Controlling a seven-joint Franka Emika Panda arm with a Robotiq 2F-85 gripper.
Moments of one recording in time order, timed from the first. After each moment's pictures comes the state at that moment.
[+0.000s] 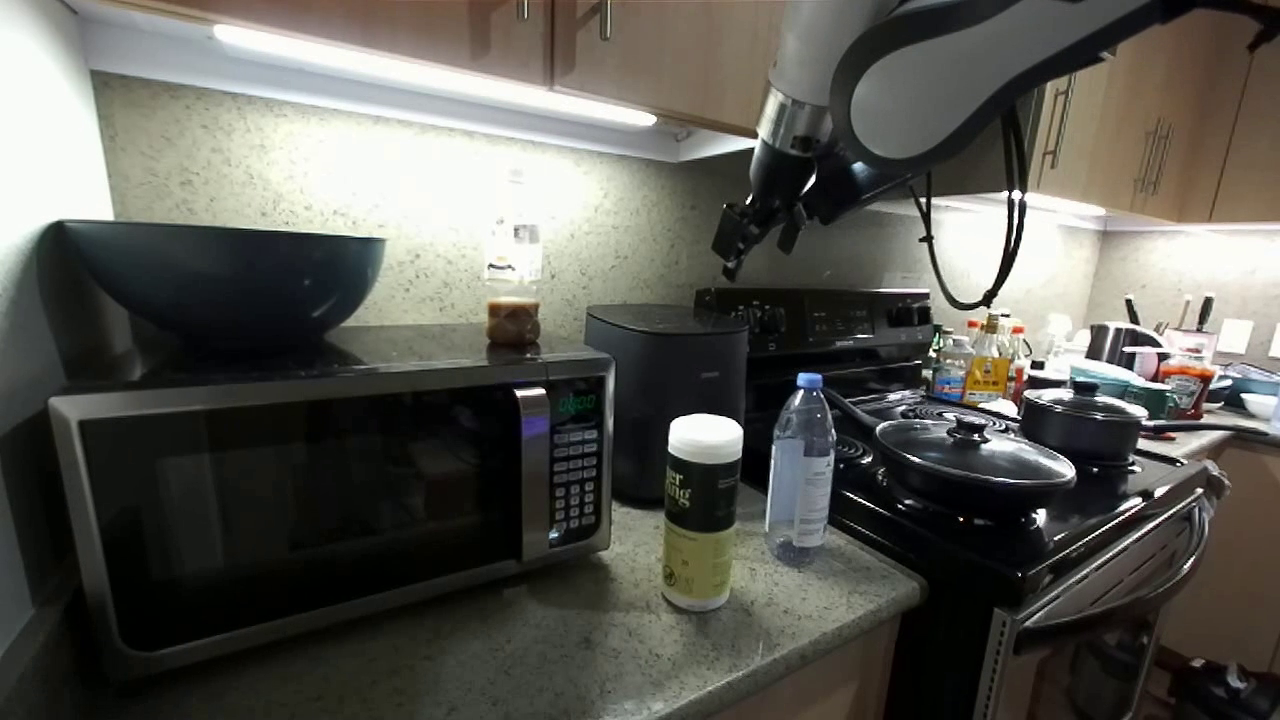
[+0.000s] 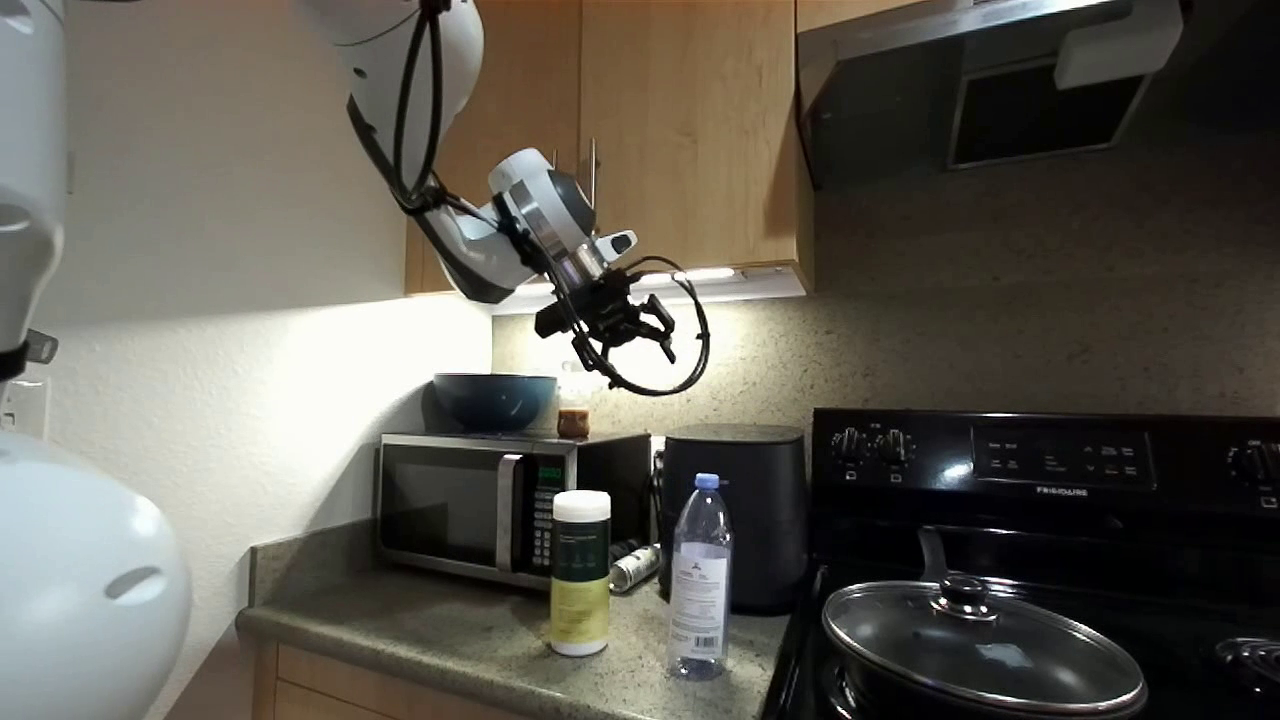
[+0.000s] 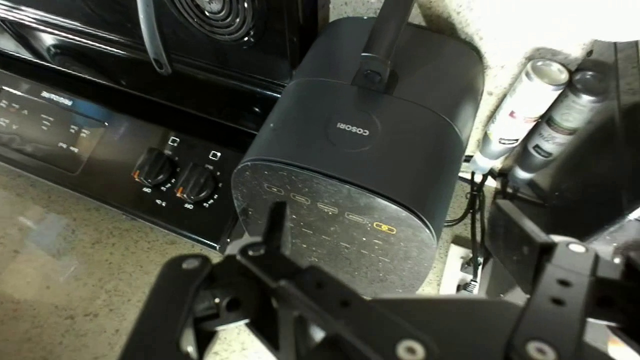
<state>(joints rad) 0.08 -0.06 0.08 -1.96 -0.61 2.45 0.36</state>
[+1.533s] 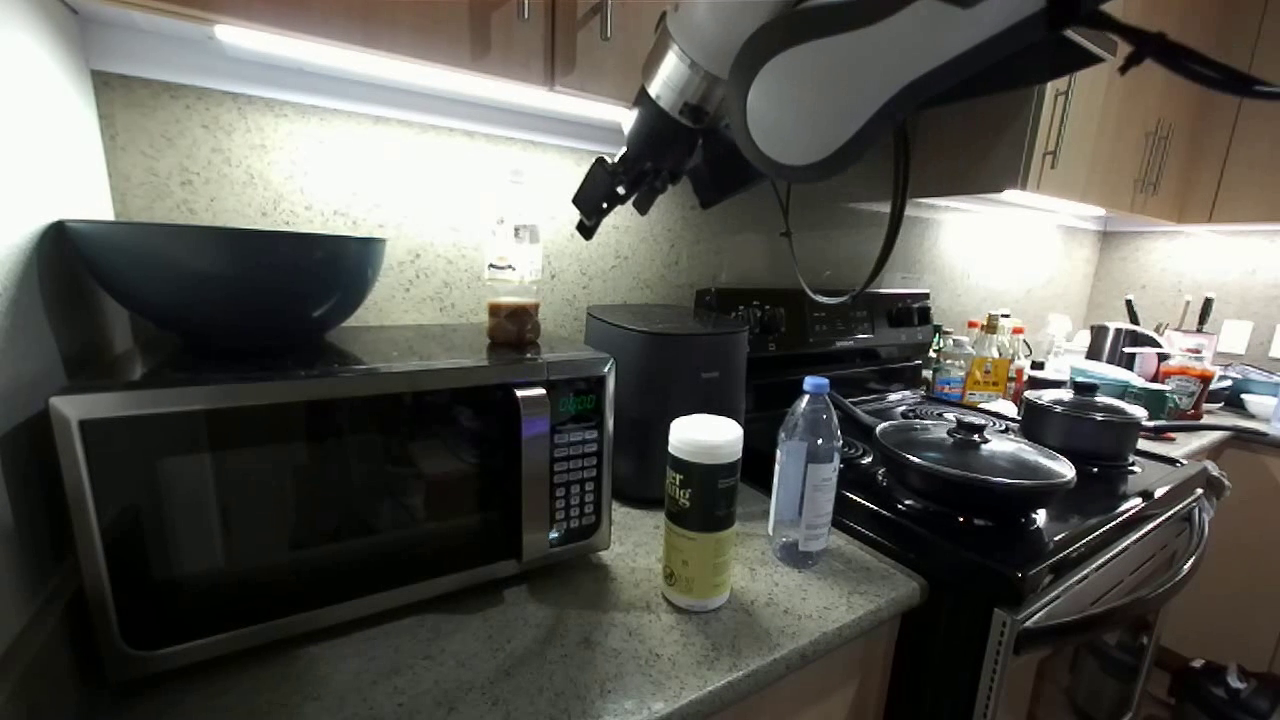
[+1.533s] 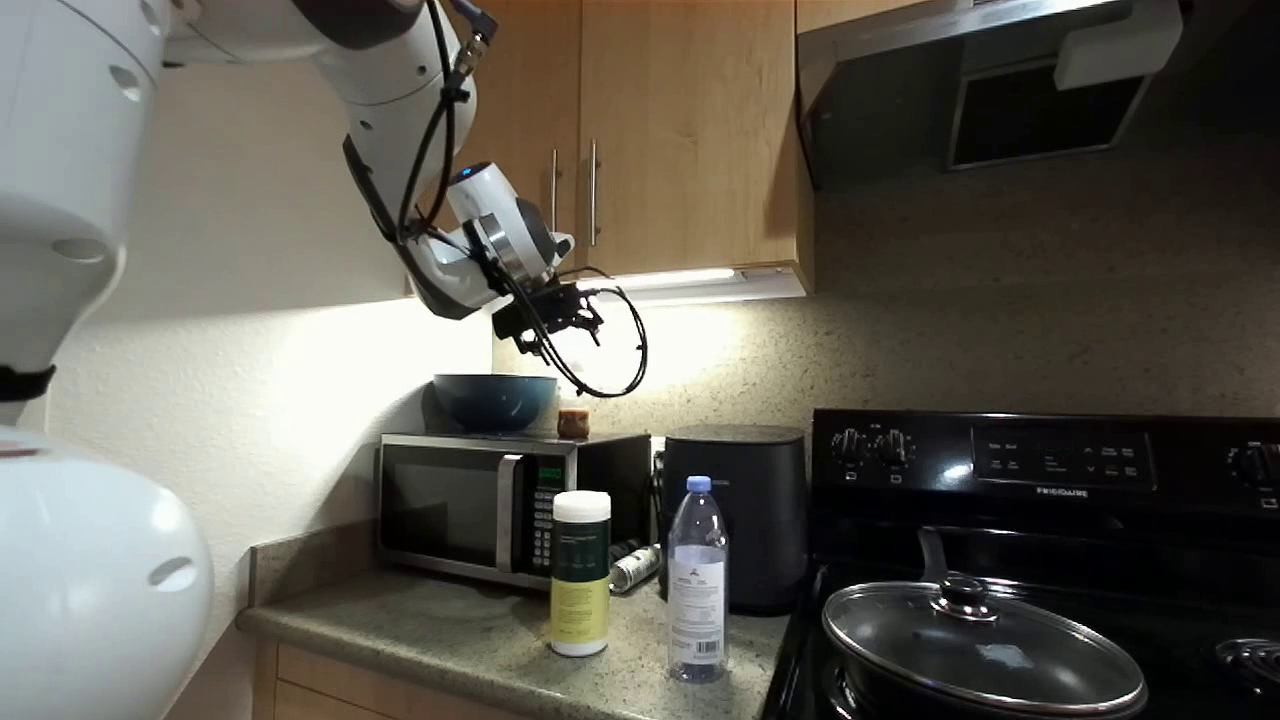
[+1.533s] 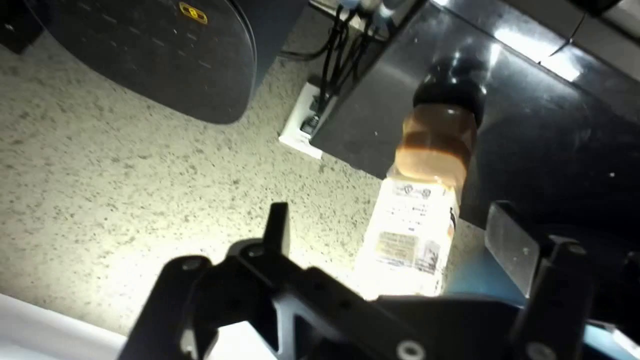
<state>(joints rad) 0.15 0.10 0.15 -1.81 -0.59 2.75 0.25</state>
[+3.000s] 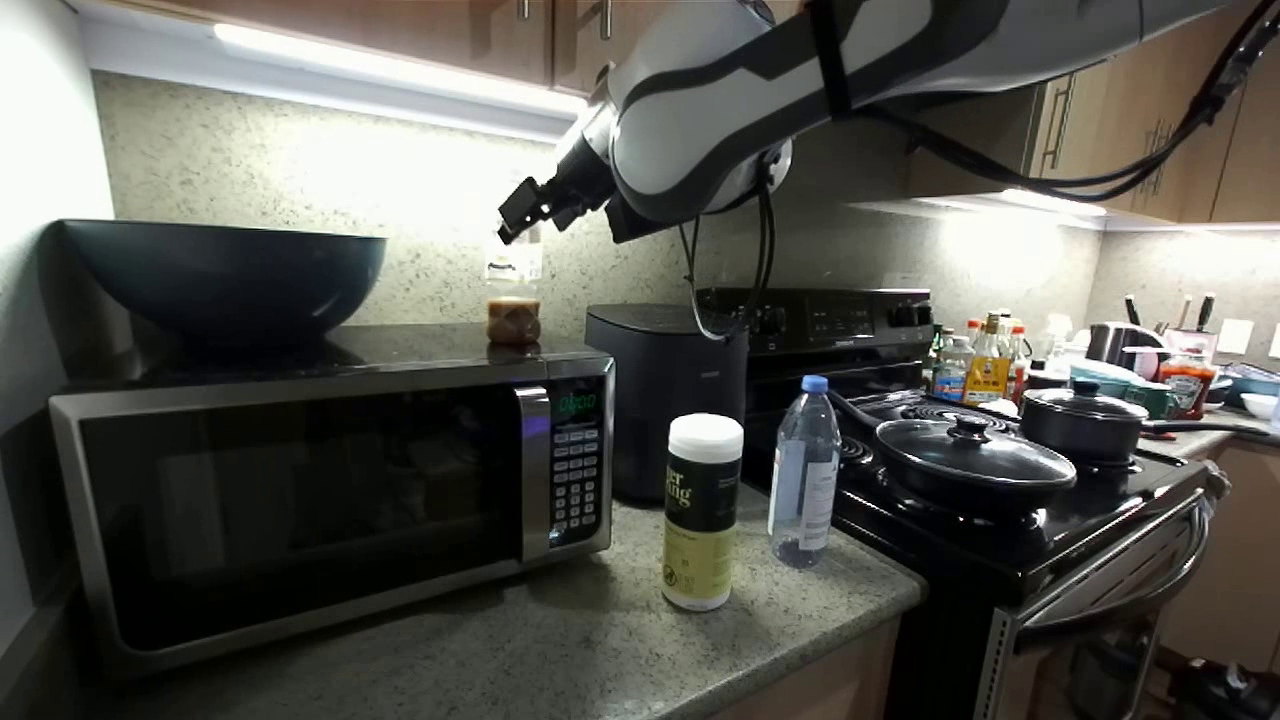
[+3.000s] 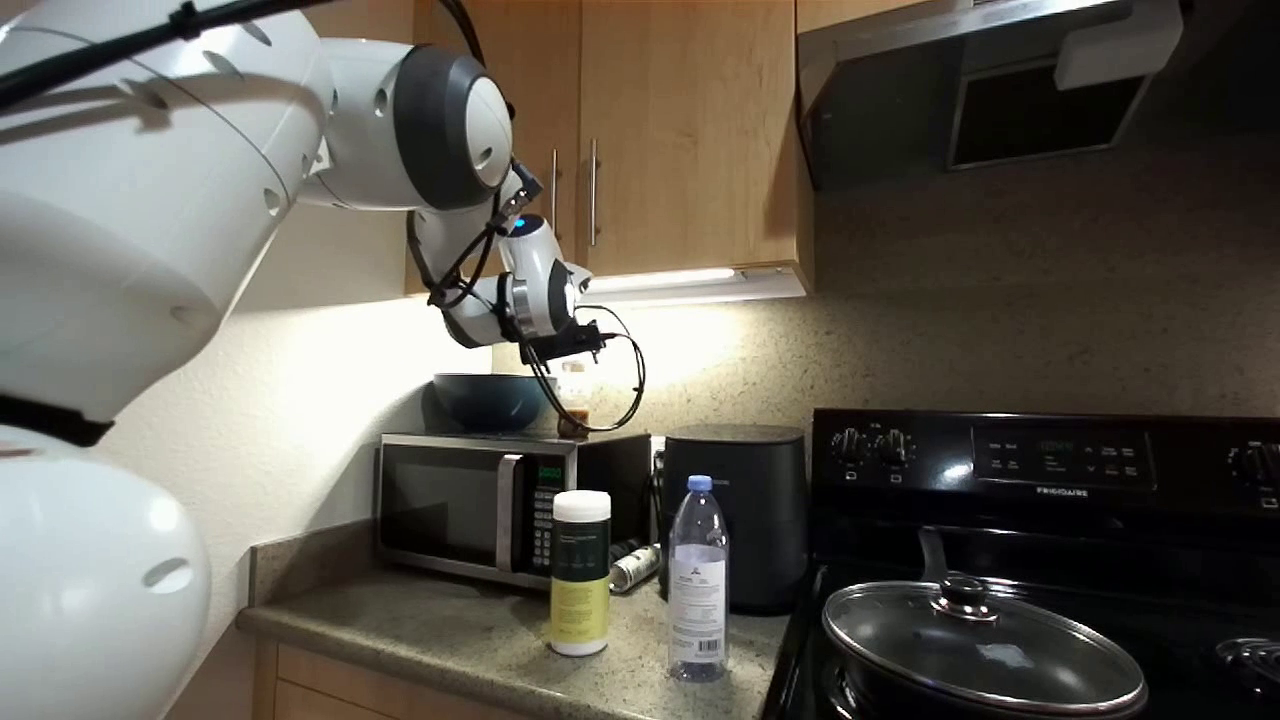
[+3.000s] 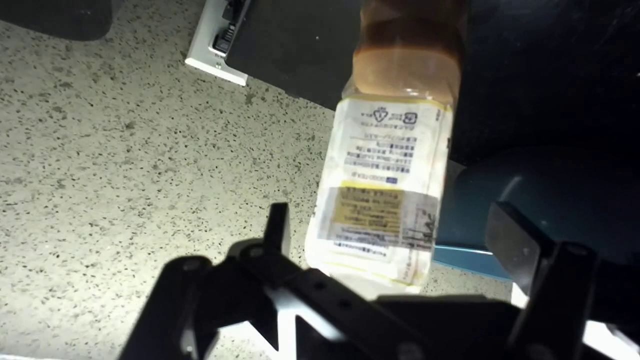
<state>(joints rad) 0.13 0.43 0.22 -1.49 -0.27 2.92 -0.08</state>
